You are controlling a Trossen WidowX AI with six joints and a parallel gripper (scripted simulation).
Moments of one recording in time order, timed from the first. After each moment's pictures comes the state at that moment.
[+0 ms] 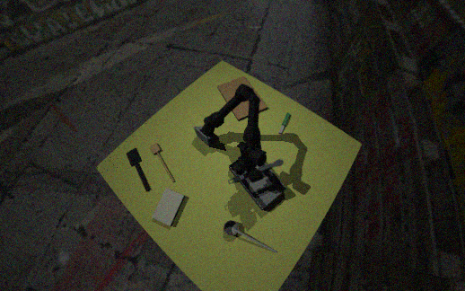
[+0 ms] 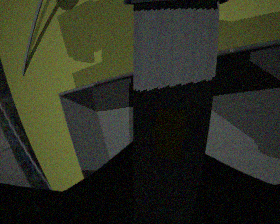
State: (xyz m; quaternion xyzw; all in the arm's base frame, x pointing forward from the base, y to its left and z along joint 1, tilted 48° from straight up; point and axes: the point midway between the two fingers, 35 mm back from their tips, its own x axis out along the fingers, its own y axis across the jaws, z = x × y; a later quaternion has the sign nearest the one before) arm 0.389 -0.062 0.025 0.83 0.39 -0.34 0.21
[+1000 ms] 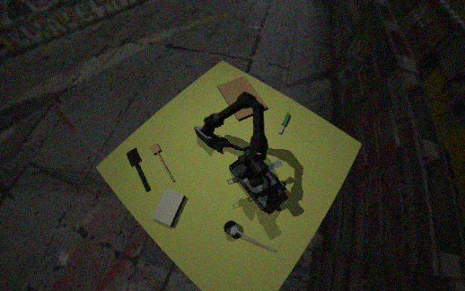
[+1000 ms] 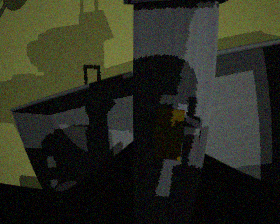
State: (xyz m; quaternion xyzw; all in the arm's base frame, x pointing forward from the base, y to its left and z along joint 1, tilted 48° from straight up) arm 0.387 -0.058 0.019 0.76 0.49 -0.38 0.17
